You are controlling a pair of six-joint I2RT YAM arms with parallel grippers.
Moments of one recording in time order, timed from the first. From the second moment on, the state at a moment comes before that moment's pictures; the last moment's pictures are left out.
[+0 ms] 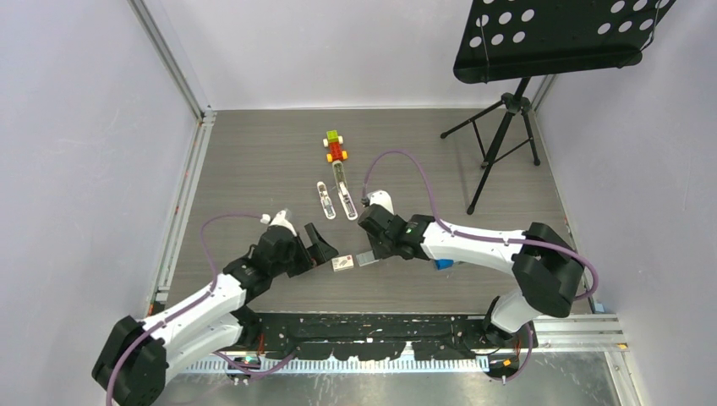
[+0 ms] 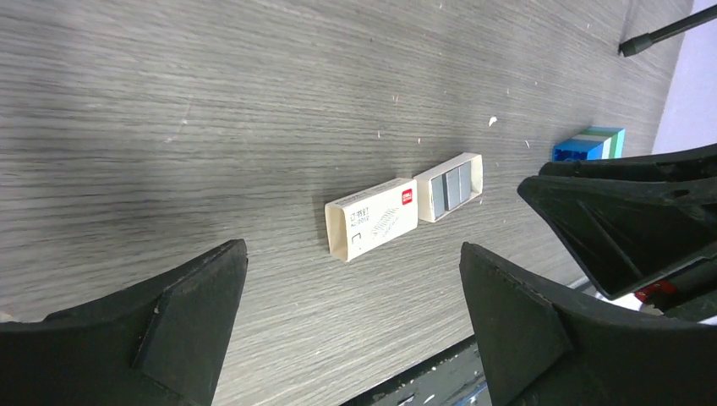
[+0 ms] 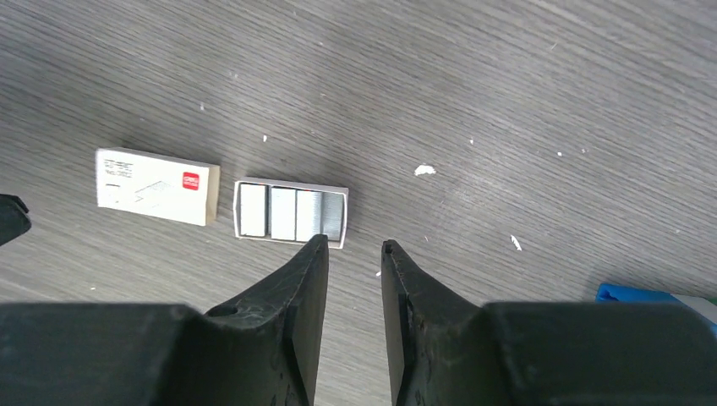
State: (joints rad) left arm -0.61 0.88 0.28 -0.05 0.06 -0.97; right arm 1.00 1.55 0.96 -0.43 0.32 0.53
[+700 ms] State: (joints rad) left arm -0.61 0.57 0.80 -0.71 -0.30 -0.40; right arm 1.01 1.63 1.05 -0.48 0.30 0.62
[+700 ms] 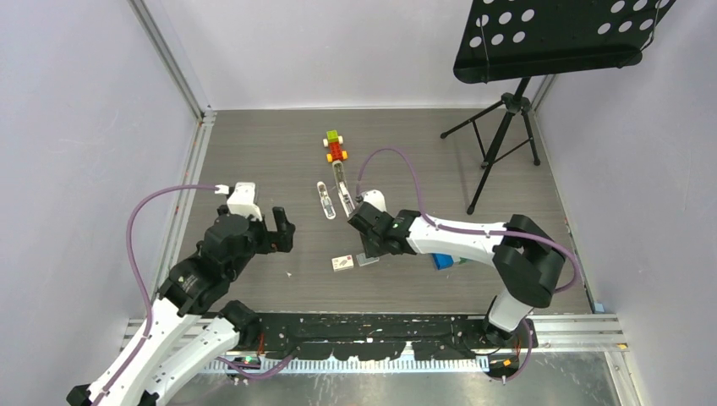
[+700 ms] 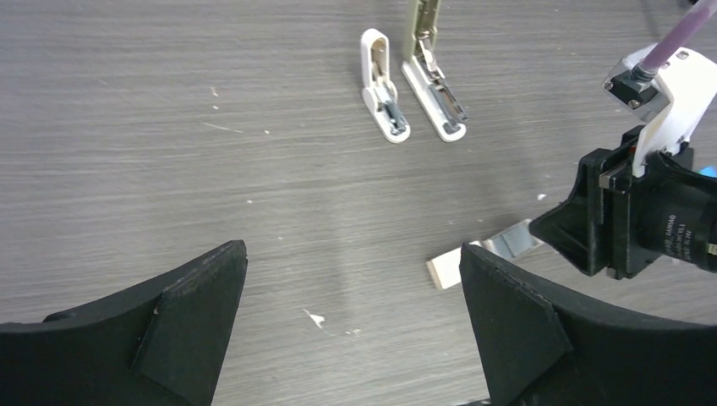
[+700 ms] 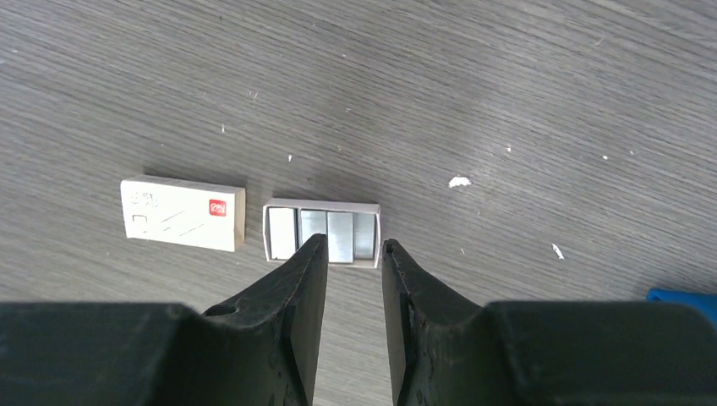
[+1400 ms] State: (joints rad) left arm -0.60 0.41 0.65 -0.69 -0.40 -0.28; right arm 1.01 1.75 1.10 -0.48 0.27 0.63
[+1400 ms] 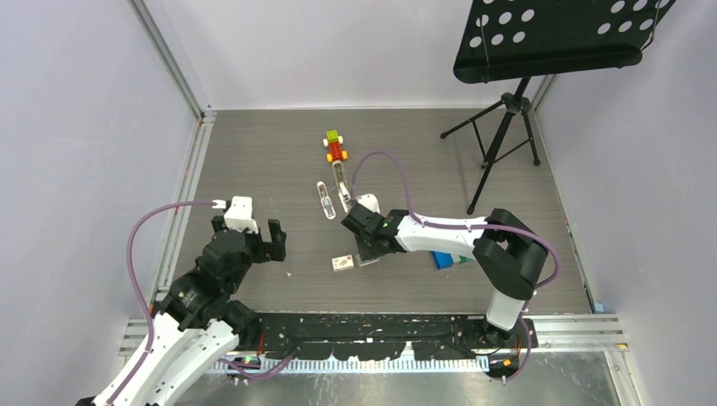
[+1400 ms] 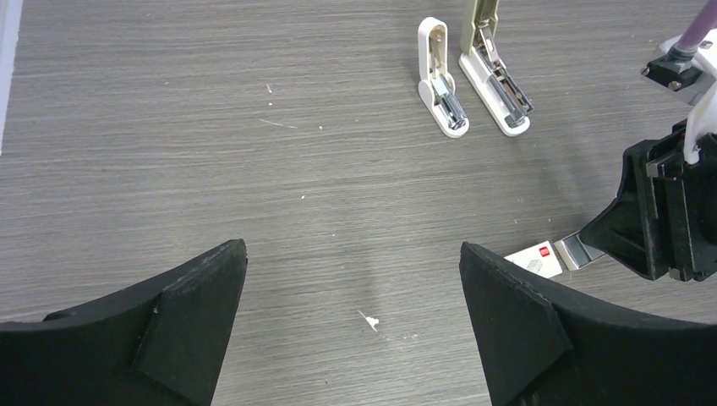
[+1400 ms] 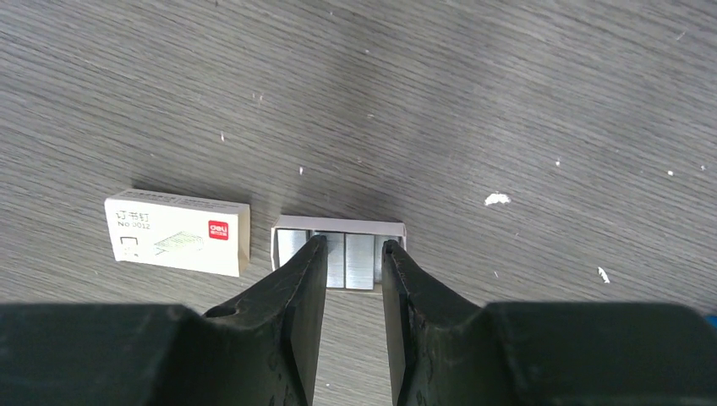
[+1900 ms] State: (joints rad) left arm -0.58 0.42 0.65 -0.68 -0.39 -0.26; right arm 1.01 1.76 1.10 -0.47 0.24 0.63
